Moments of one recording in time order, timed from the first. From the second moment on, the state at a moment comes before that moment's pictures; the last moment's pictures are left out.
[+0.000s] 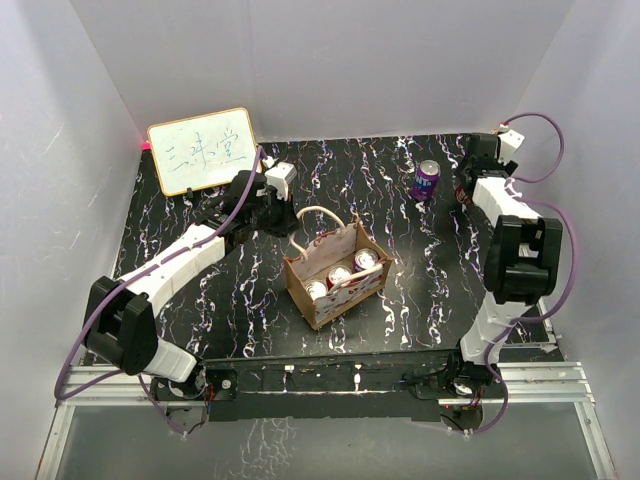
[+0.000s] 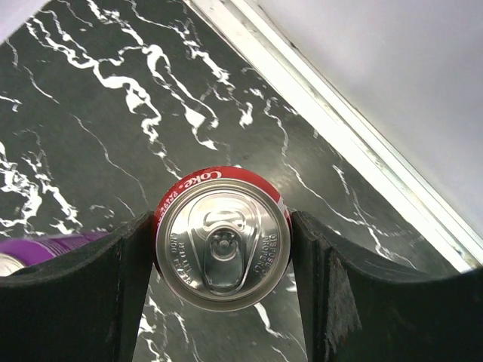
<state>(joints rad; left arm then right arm) -0.51 1.45 1.09 -0.27 0.28 -0.19 -0.12 1.82 1.33 -0.15 0.47 0.40</state>
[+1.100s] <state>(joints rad) -0.51 1.45 1.09 -0.27 0.29 -0.20 -0.10 2.08 1.65 -0.27 0.41 0.35</state>
